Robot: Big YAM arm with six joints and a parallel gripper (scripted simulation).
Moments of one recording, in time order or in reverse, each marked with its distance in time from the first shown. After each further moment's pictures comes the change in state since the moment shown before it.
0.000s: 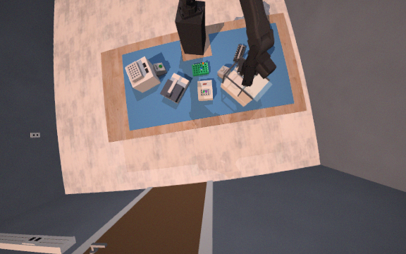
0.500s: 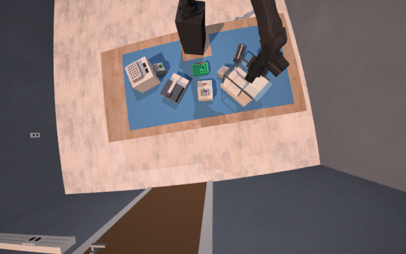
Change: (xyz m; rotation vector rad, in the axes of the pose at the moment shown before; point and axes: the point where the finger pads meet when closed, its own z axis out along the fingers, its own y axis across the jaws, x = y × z) arm 0.016 0.046 0.000 -0.002 0.003 0.396
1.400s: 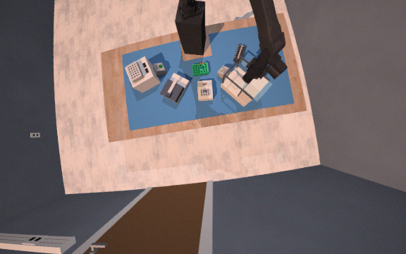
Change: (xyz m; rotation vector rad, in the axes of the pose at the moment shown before) arm 0.000 0.000 0.017 0.018 0.000 0.115
